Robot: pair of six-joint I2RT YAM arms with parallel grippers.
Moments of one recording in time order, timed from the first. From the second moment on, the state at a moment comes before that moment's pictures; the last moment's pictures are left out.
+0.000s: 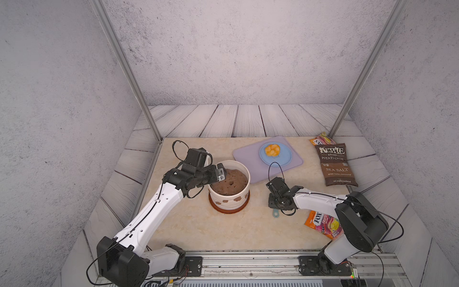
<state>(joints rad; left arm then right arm) -0.45 1.23 1.16 -0.73 0.16 -0.62 0.67 1.58 0.79 -0.44 0.18 0.77</state>
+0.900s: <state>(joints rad) -0.45 1.24 1.16 -0.67 0.22 -0.61 0.69 1.43 0.75 -0.43 0.24 0.66</state>
